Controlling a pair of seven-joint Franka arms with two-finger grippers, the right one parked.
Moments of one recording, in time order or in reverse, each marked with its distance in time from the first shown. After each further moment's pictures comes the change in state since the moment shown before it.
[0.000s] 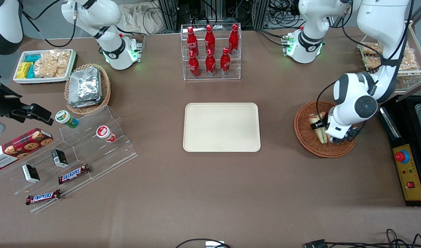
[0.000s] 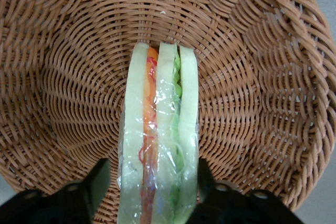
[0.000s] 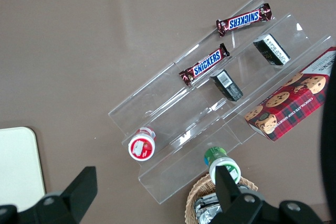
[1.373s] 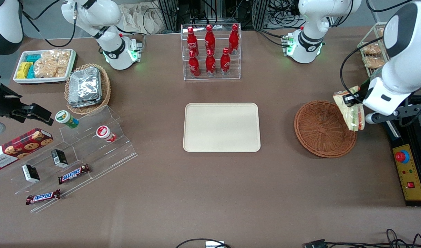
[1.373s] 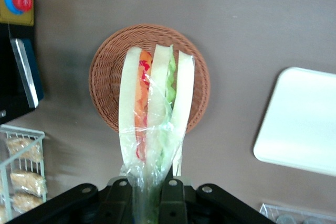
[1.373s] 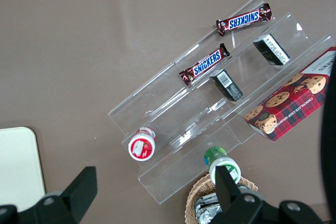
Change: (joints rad) arm -0.012 -0.201 -0.103 0.657 -0.007 -0.817 0.160
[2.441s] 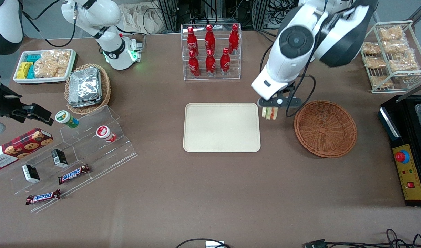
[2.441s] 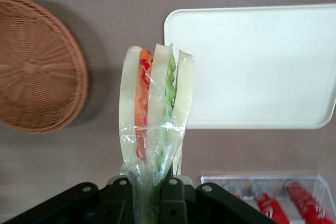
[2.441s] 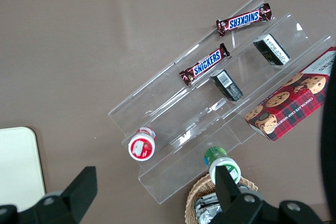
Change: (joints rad) arm -0.024 0.133 -0.435 -0.094 -0.032 0.195 -0.327
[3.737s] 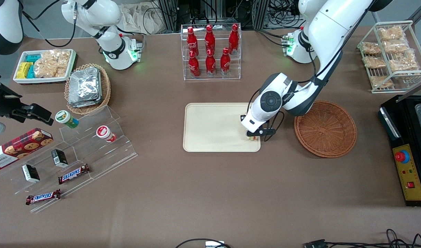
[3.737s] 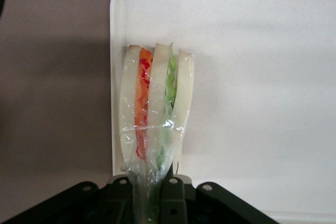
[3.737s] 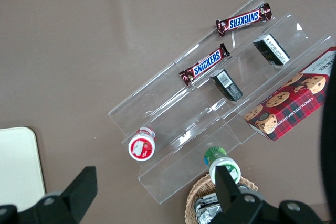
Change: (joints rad) arm -0.007 0.319 0.002 -0.310 0.117 0.611 -0.152
